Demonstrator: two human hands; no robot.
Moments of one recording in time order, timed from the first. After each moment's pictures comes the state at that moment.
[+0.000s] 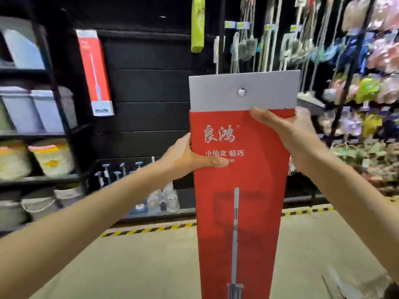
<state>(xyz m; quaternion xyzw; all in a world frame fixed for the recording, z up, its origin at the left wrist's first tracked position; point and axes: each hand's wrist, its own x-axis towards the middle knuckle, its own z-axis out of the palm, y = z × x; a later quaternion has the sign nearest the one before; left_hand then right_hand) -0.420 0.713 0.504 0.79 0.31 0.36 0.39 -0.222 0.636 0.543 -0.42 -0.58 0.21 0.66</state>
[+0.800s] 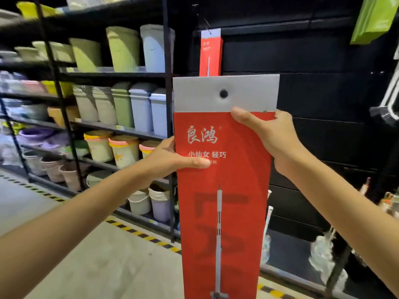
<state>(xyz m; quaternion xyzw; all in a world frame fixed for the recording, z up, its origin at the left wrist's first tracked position) -0.717 1.058 0.511 0.64 0.50 0.48 0.32 -0.513 1.104 0.551 -0.34 -0.67 0.37 0.55</state>
